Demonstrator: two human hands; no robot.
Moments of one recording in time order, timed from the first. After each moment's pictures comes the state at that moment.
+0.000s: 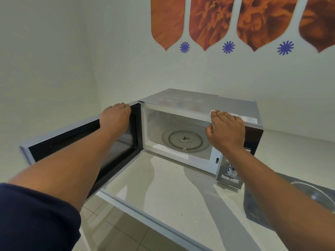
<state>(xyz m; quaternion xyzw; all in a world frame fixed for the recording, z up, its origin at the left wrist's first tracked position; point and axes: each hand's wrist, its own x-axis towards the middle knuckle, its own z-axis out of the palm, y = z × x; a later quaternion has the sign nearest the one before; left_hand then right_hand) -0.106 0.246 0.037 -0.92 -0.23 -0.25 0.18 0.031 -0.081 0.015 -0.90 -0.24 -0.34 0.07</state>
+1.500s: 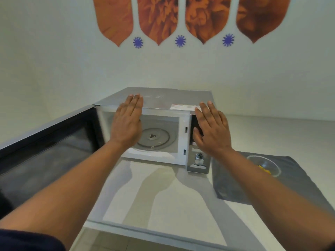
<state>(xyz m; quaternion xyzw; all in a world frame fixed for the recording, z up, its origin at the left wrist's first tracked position) -0.031 0.123 0.014 -0.91 0.04 -0.41 -0.02 0.049 -0.167 -0.027 -0.82 -0.29 -0.49 0.09</state>
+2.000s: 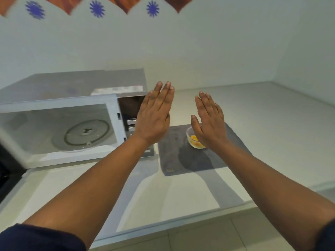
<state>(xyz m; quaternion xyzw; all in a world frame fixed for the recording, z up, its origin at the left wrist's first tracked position) 0.034 -0.123 -0.029 -0.85 0.31 -0.42 -0.11 0.029 -0.341 -0.077 -0.87 -0.12 -0.45 0.13</state>
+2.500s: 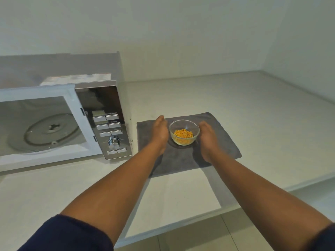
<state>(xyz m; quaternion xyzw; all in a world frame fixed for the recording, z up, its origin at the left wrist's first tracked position) 0.083 -0.234 -0.126 -0.69 -0.06 0.05 -0.72 0.050 -0.389 -0.154 -0.66 0.18 -0.12 0.72</state>
